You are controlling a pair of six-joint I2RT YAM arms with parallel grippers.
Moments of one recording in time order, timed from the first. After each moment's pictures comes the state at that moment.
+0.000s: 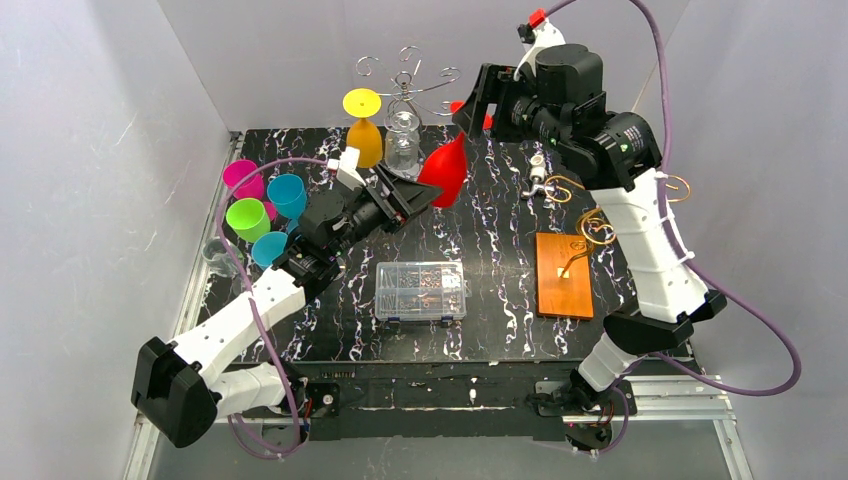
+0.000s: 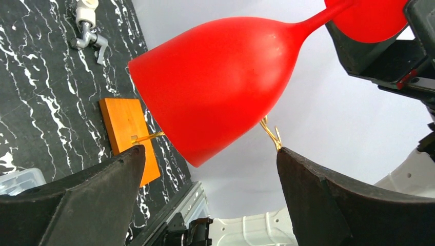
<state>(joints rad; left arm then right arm) -0.63 1.13 0.89 0.23 0.20 -1.13 0.65 1.64 2.34 -1.03 0.08 0.44</state>
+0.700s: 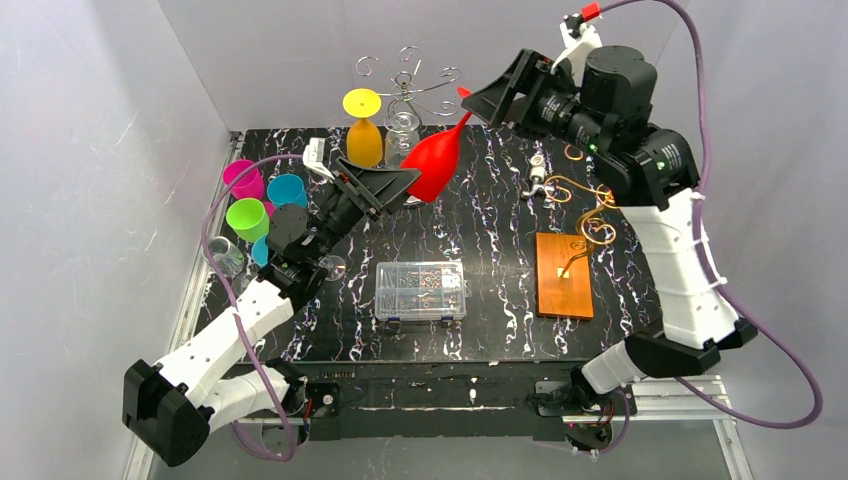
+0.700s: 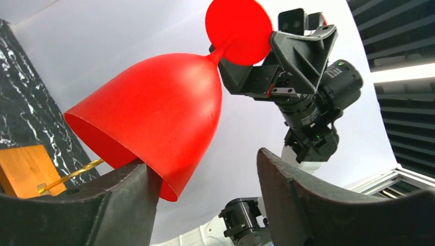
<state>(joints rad) -0.60 1.04 0.84 0.56 0.25 -1.30 0.58 1.52 2.22 -0.88 -0.10 0.63</state>
